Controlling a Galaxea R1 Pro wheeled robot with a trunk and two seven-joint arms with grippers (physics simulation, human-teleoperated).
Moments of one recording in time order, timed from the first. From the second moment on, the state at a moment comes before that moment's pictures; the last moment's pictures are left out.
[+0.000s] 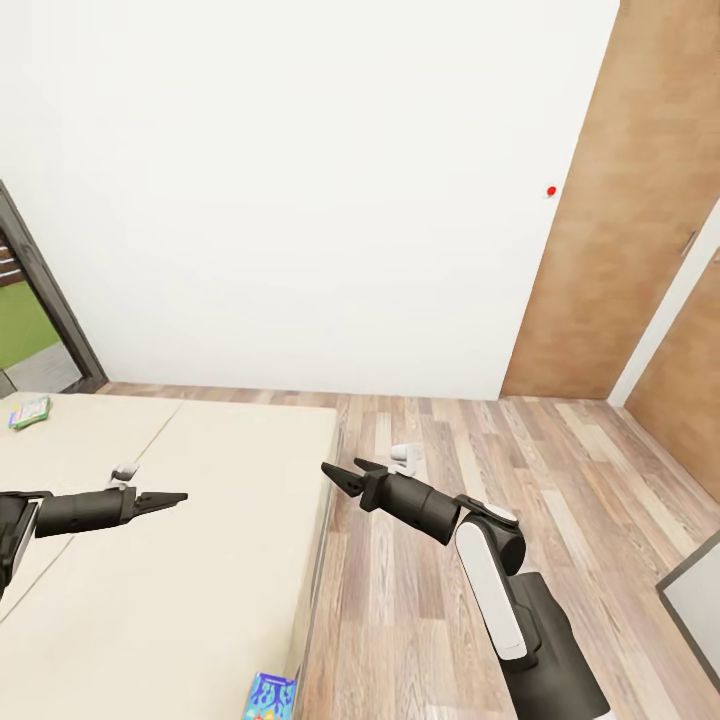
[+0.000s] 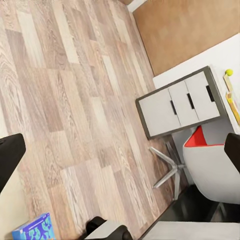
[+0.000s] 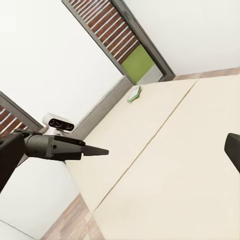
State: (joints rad) left arm -0.78 0.45 0.39 -0.68 -0.31 0.72 -1.56; right arm -0.42 0.15 0.17 -1.55 -0.46 0.69 0.51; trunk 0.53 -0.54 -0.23
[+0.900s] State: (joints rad) left arm -0.78 0.45 0.39 -0.68 -0.31 0.72 -1.56; right arm -0.42 0.15 0.17 -1.55 -0.46 0.69 0.51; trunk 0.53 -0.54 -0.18
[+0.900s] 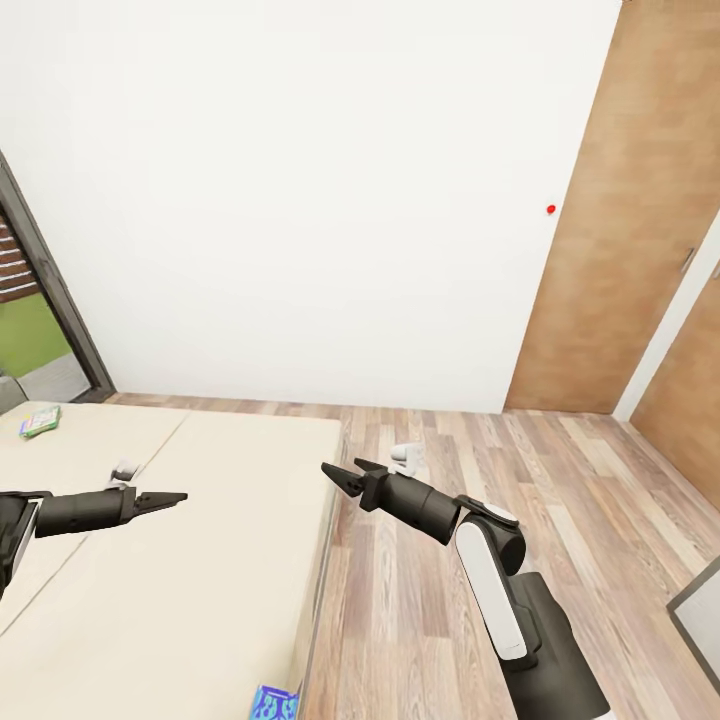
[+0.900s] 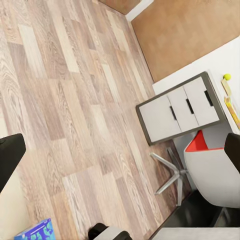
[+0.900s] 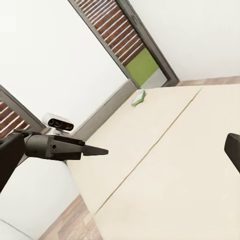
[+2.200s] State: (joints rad) left arm -0.78 0.45 0.39 -0.68 -0.31 0.72 -1.56; right arm -0.42 0.15 0.17 -1.55 -0.46 0.69 0.51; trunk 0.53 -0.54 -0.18
